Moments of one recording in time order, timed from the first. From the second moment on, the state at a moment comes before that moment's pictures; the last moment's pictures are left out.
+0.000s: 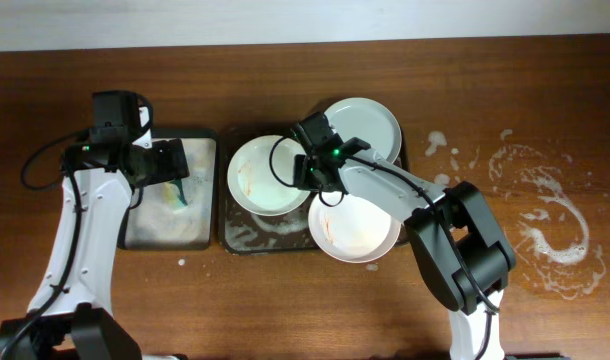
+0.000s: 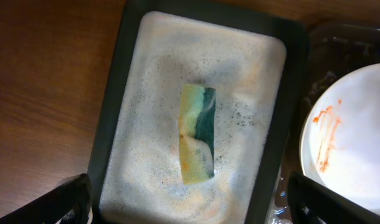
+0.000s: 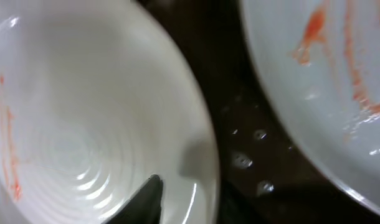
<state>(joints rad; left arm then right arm) 0.09 1.58 1.30 -0.85 -0.09 -0.10 0.56 2.10 1.44 -0.50 -0.04 0.63</state>
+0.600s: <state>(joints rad) 0.09 1.82 1.30 -0.80 -0.09 -0.07 0.56 2.10 1.44 -0.49 -0.05 0.62</state>
